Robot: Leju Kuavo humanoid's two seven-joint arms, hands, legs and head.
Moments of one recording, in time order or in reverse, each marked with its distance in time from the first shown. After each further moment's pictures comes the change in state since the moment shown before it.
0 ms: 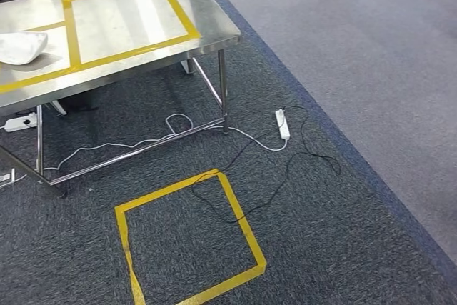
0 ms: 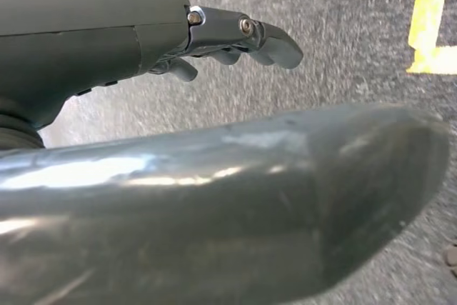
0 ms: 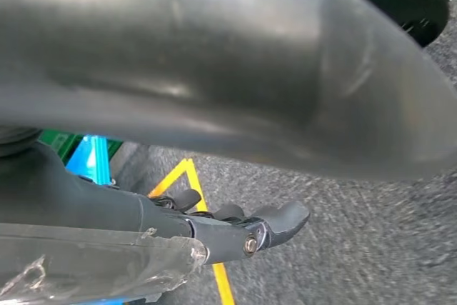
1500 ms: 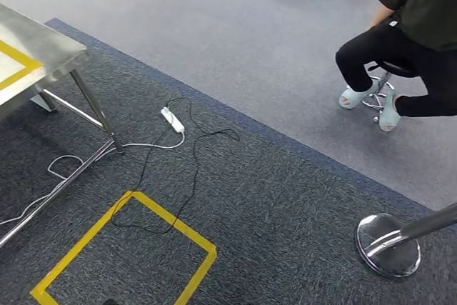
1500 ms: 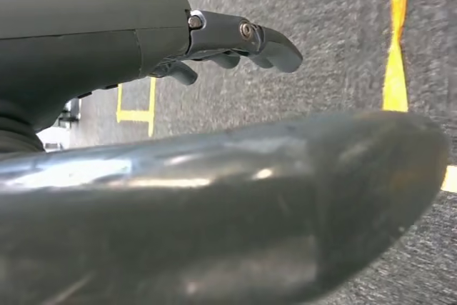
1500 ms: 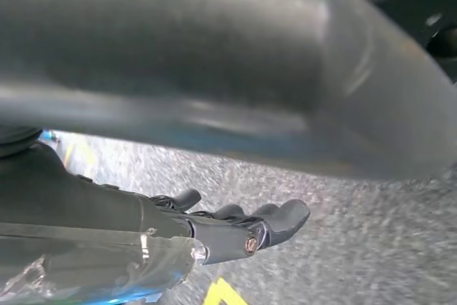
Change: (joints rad) left arm -0.002 0.049 0.298 -0.001 0.145 0.064 0.085; right arm 0.002 0.005 -0.017 0.000 -0.009 -0.023 0.004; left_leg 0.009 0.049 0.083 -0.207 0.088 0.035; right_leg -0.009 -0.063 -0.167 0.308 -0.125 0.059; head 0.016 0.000
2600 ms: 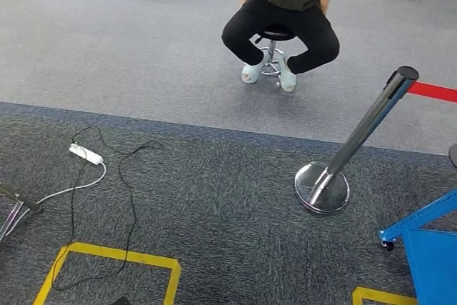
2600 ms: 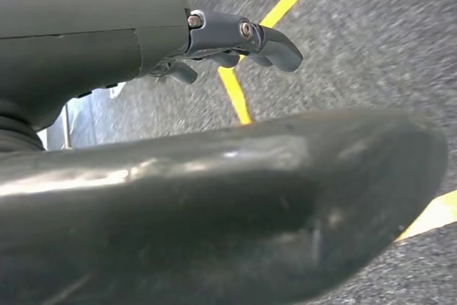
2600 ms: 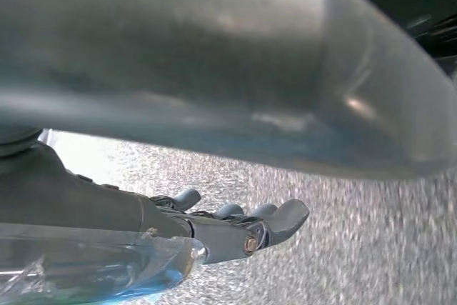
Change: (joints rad) left arm 0.005 -0.023 -0.054 0.000 -0.127 0.081 -0.136; right arm 0.001 0.000 -0.010 0.000 -0.008 -0.002 -0.012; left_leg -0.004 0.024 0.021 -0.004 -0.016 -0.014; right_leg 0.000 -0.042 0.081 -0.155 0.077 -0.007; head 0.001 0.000
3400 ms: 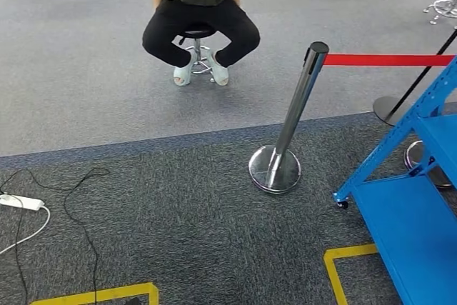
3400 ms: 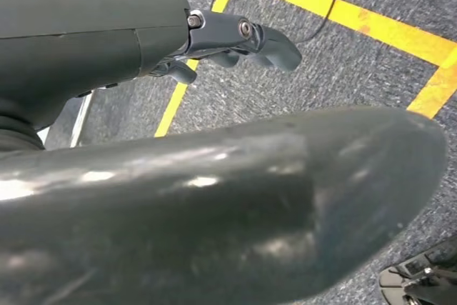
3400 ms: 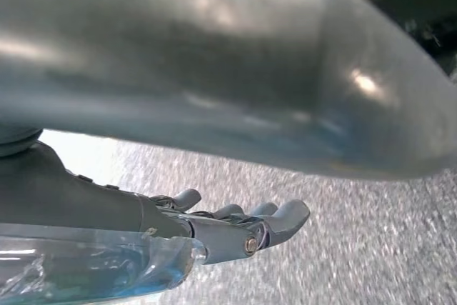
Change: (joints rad) left arm 0.000 -0.019 -0.054 0.000 -0.023 -0.057 -0.106; right arm 0.002 0.000 -0.005 0.000 0.010 0.000 -0.001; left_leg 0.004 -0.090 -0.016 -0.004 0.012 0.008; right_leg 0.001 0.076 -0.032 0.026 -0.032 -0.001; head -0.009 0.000
